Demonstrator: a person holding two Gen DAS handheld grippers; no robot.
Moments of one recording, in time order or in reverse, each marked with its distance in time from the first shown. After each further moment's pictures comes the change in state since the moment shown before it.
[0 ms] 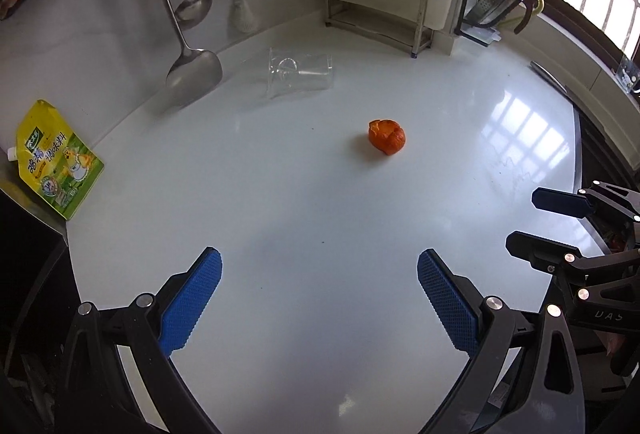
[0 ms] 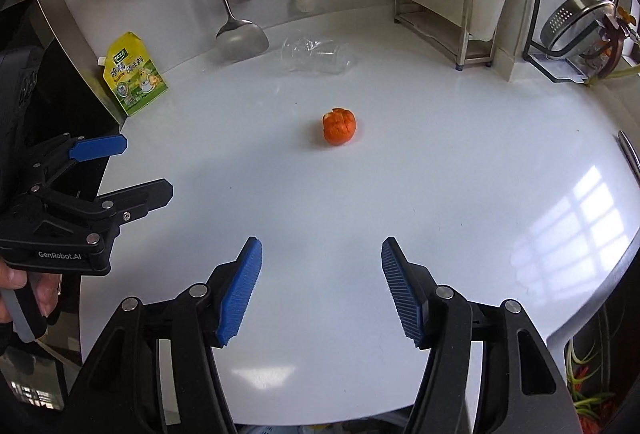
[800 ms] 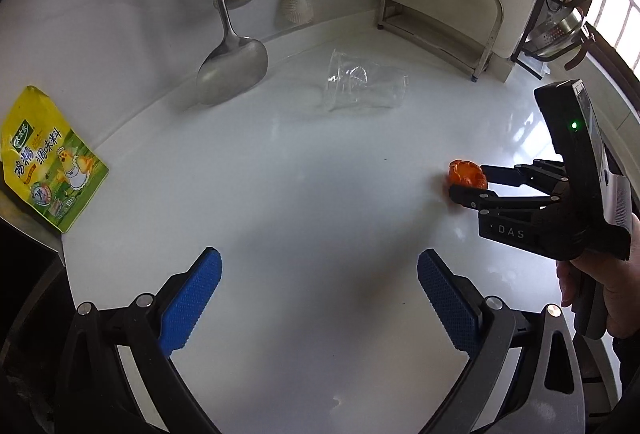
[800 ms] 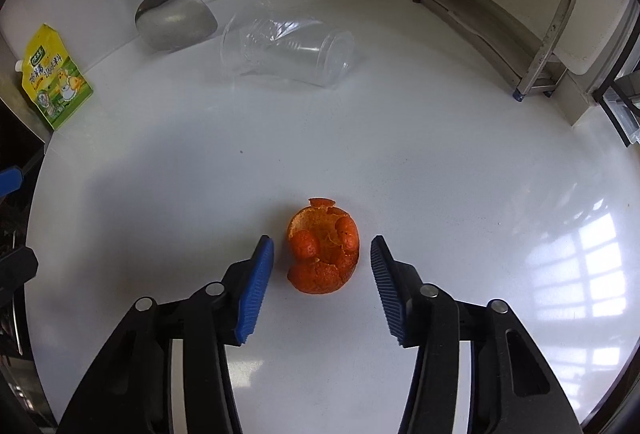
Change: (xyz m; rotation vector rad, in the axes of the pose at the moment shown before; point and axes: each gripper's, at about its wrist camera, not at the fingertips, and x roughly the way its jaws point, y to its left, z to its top) left arm 0.050 0.070 0.039 -0.087 0.027 -0.009; right arm 0.150 -0.006 0.106 -0.046 0.135 -0.108
